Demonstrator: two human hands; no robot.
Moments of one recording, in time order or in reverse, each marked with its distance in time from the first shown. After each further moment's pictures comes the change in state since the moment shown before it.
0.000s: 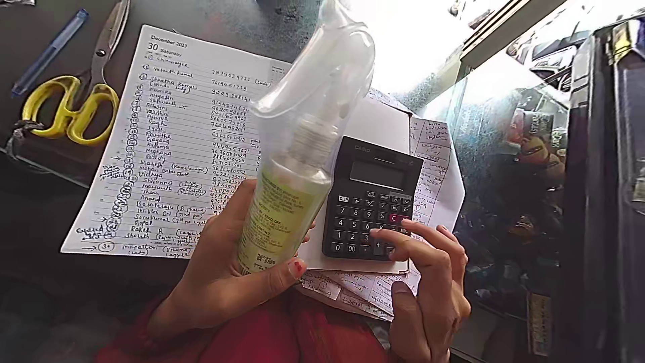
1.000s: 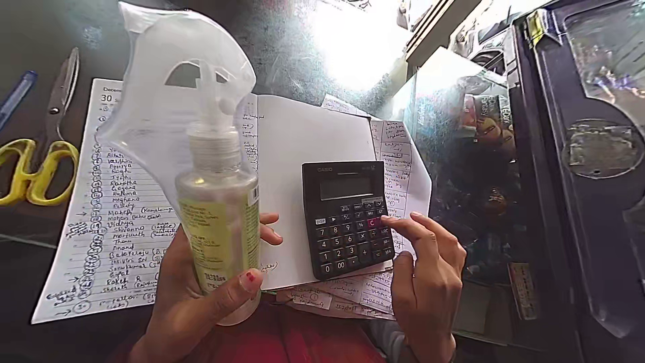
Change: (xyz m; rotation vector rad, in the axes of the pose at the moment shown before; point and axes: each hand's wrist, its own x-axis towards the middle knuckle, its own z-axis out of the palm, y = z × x) left_hand 0.010 -0.002 -0.011 -0.087 0.023 0.053; right_hand -0.007 0.016 -0.003 -0.321 0.124 0.236
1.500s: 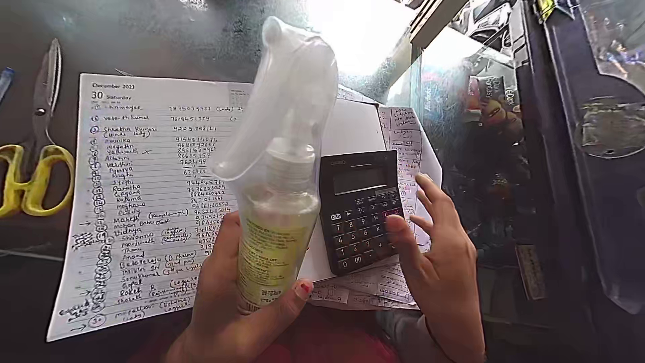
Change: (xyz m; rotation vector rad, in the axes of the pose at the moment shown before) left_hand -0.004 0.001 0.011 0.176 0.008 -0.024; right_hand 0.026 -0.032 -0.005 0.146 -0.182 0.259
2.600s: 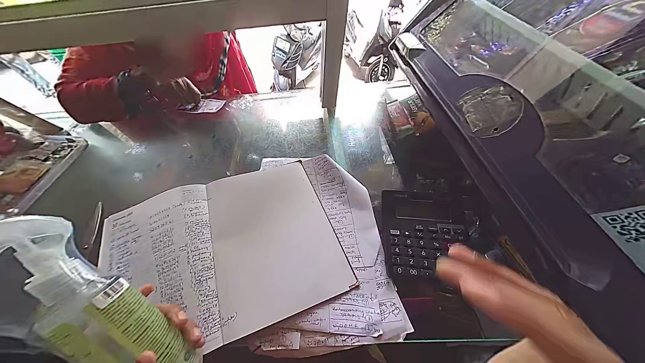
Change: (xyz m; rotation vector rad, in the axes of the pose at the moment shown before) left_hand -0.004 0.018 -0.006 -0.195 0.099 0.085; right_hand -0.056 0.052 -0.088 0.252 0.389 -0.346
